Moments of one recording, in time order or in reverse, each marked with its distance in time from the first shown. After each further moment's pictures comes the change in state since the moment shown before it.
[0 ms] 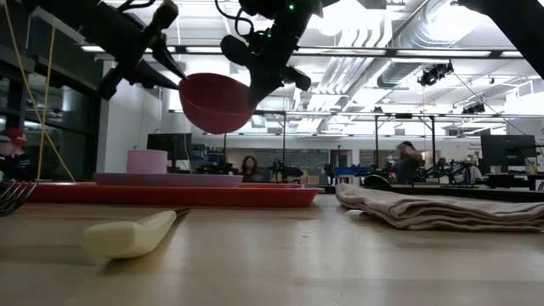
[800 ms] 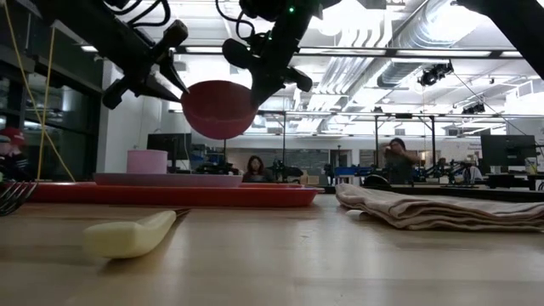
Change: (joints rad) left arm 0.133 0.055 0.001 -0.004 0.066 0.001; right arm 0.000 0.000 -0.001 0.001 0.005 0.000
